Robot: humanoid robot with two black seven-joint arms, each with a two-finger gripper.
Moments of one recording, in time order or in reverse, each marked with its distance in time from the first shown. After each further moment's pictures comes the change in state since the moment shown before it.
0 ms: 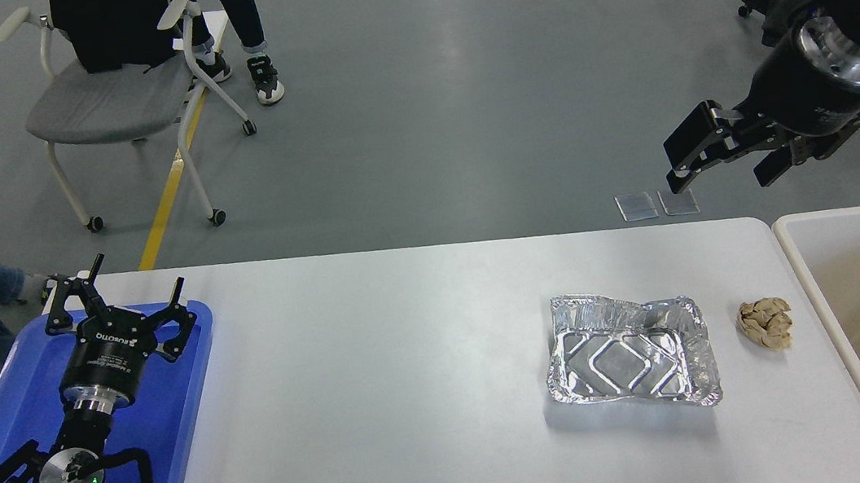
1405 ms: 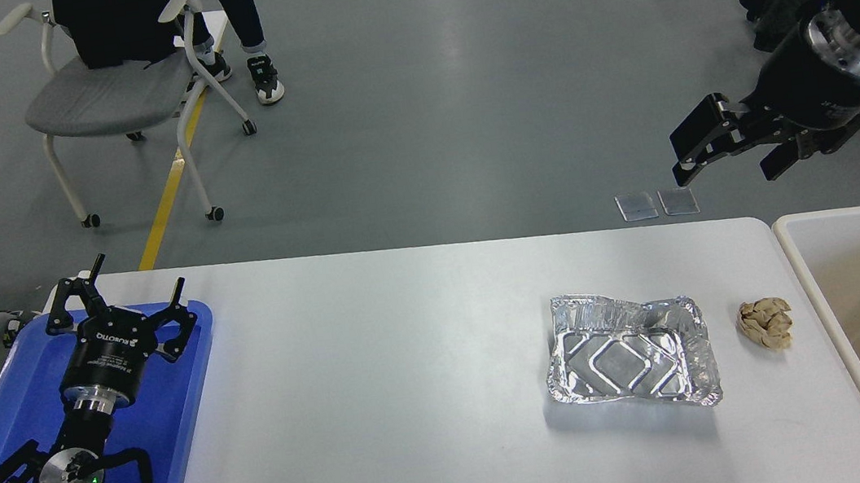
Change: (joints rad) left arm 0.000 0.000 0.000 0.000 0.000 -0.001 0.003; right arm -0.003 -0.008 -0.007 -0.019 0.000 0.000 0.000
